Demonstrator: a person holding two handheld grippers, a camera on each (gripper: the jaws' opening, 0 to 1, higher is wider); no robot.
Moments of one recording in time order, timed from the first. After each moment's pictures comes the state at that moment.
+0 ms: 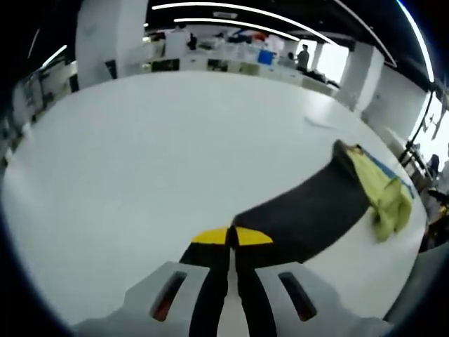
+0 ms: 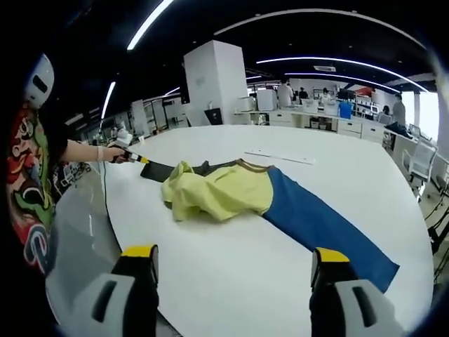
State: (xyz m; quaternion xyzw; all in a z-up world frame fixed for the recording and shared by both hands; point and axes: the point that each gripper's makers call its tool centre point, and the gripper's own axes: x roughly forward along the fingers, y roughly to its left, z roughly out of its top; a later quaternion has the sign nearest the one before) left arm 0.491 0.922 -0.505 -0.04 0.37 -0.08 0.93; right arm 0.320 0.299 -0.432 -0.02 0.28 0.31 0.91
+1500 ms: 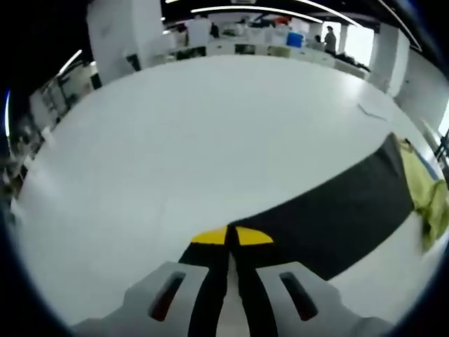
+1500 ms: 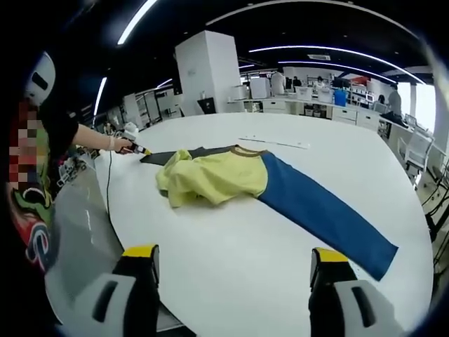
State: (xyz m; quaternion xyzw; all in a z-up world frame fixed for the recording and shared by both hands) left arm 0.532 0.983 -0.534 0.01 0.41 0.02 0.91; right arm 0.305 0.306 -0.443 -0.02 0.31 0.29 0.91
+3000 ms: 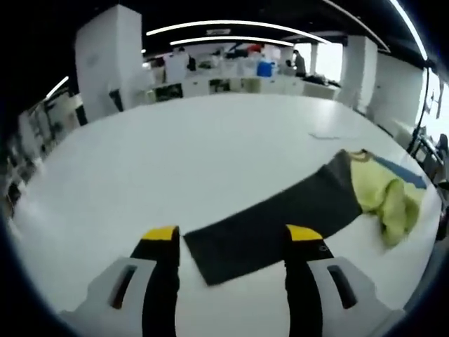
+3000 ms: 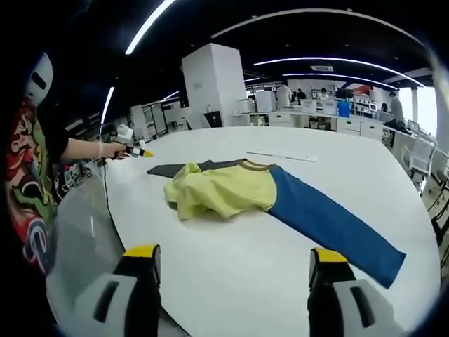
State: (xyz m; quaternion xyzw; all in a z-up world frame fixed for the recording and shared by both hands) left arm 0.494 0.916 -0.452 0.02 0.30 -0.06 0.95; right arm 0.305 0.311 -0.436 -0.01 0.27 0.31 0.91
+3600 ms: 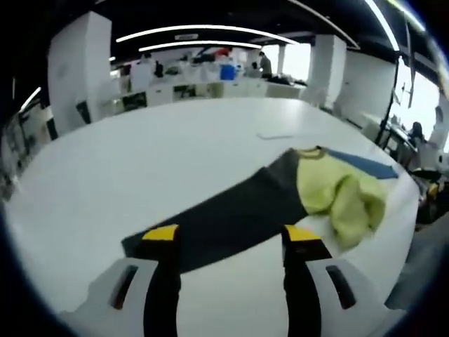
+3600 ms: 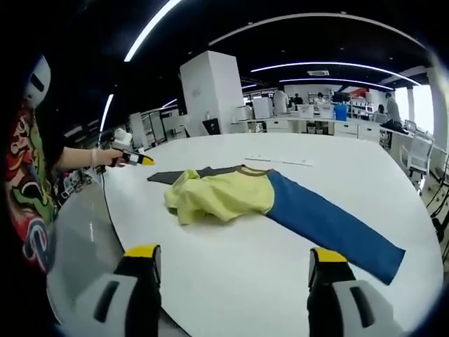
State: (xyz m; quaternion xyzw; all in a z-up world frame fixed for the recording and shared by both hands) left arm 0.474 0.804 -0.444 0.02 0.30 -0.19 0.94; right arm 0.303 0.299 -0.435 0.01 0.25 0.30 0.92
